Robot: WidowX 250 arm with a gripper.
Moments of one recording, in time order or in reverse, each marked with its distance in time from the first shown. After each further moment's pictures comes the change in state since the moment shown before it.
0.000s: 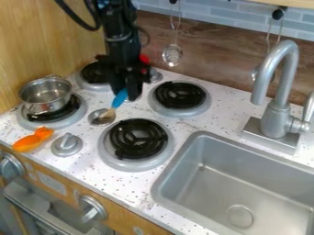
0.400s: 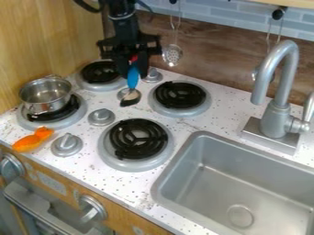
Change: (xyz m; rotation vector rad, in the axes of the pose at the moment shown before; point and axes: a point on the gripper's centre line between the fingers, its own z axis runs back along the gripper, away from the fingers) arm 0.026 -0.012 0.023 -0.031 -0.076 0.377
